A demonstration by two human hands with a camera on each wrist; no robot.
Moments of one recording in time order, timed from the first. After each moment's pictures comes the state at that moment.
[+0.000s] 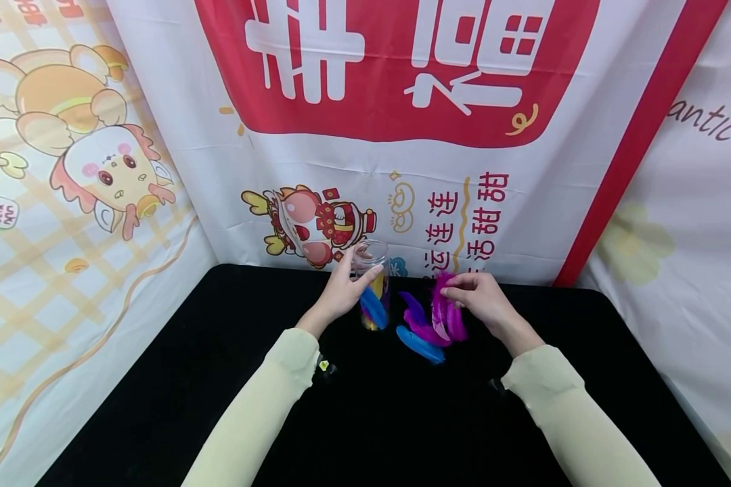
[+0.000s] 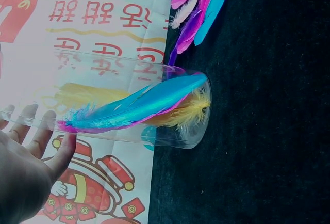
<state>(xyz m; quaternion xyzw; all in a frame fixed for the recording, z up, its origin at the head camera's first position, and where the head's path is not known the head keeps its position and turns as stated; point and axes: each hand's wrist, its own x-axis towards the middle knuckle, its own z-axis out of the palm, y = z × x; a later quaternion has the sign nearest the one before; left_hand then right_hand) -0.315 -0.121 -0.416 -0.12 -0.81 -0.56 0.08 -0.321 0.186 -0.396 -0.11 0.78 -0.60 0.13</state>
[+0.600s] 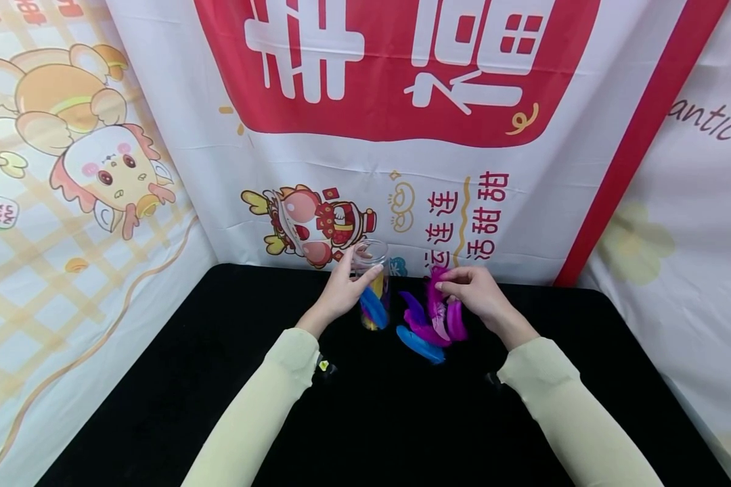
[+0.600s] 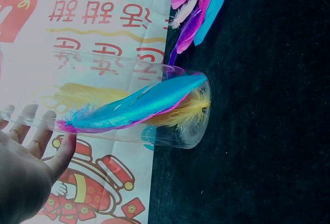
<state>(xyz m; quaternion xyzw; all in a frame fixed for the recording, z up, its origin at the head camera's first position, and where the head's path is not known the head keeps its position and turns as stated) -0.315 -0.119 -0.416 -0.11 -0.81 -0.56 0.08 -0.324 0.178 -0.386 -0.13 0.80 -0.57 0.12</state>
